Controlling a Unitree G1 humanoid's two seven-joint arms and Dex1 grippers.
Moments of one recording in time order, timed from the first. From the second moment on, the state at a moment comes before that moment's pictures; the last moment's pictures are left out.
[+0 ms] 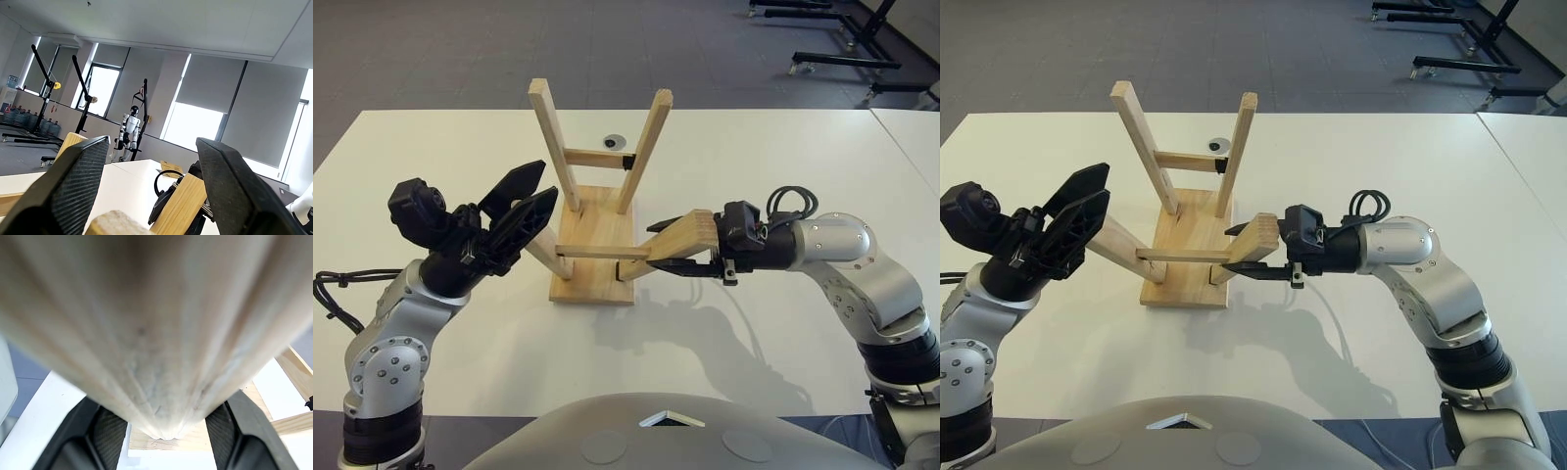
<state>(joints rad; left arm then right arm) 0.18 0.46 0.20 -0.65 -1.24 0.42 -0.68 -0.19 -0.71 0.17 -0.49 0.57 0.39 1.07</state>
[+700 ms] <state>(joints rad) 0.19 0.38 0.12 -0.55 -1.15 0.30 -0.73 -0.29 -0.73 0.15 -0.50 0.57 0.54 1.09</state>
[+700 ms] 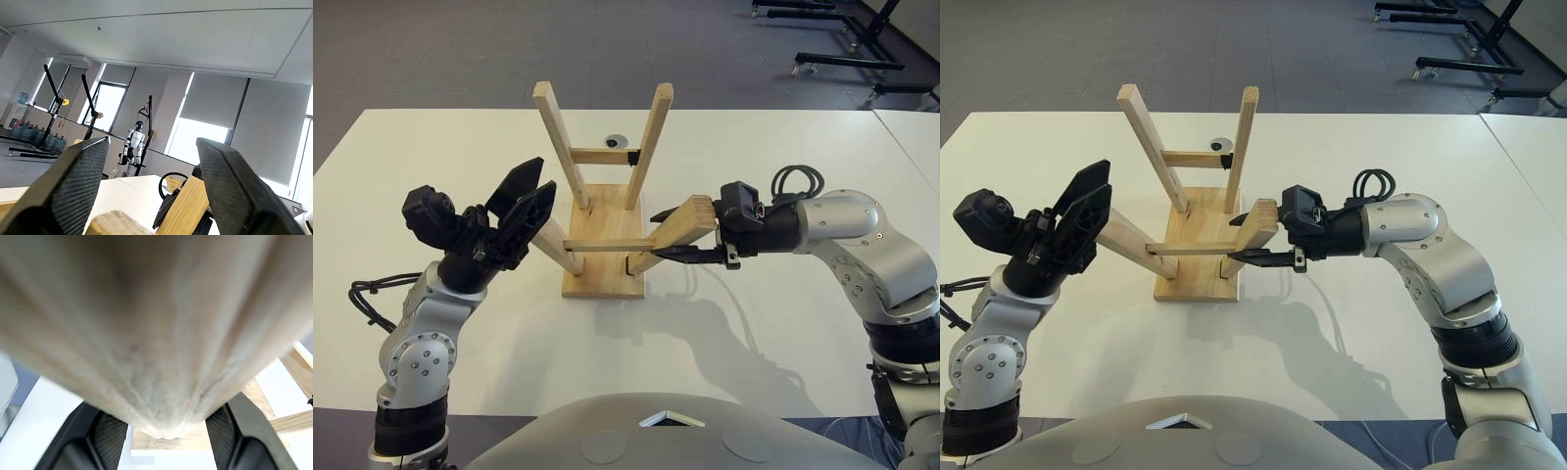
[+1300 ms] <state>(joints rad) 0.10 0.29 0.00 -0.44 -0.95 0.24 -0.73 -0.39 -0.77 0.13 -0.35 0.56 0.54 1.22</state>
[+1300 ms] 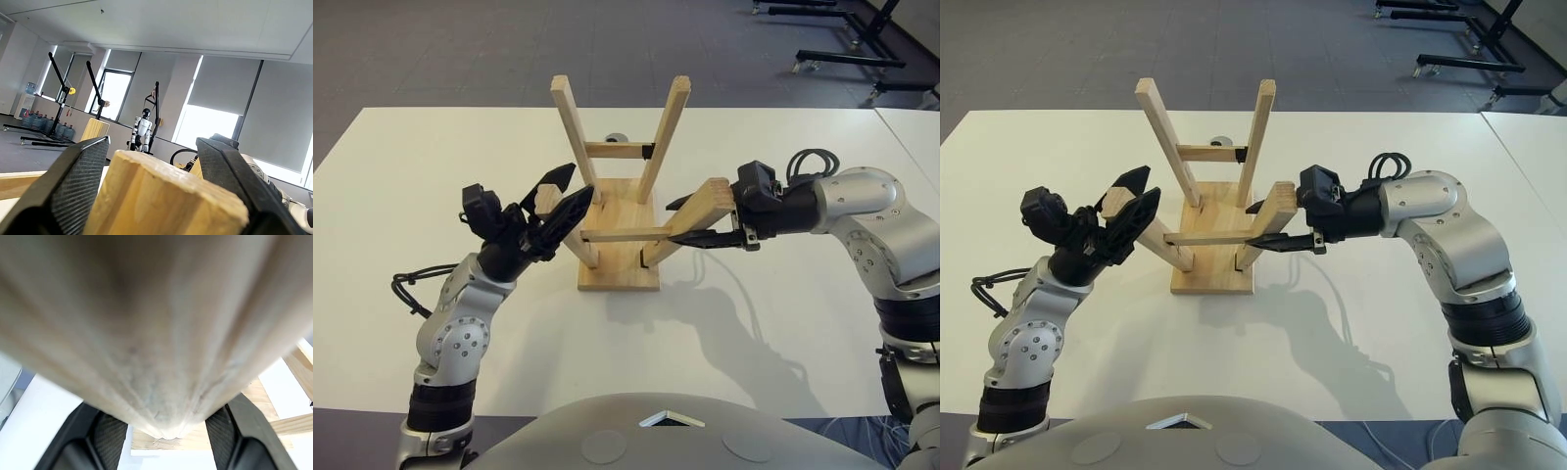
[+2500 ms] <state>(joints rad) 0.26 0.40 -0.03 -0.62 -0.97 0.28 -0.64 -0.34 -0.75 0.11 -0.48 0.61 0.55 1.16</state>
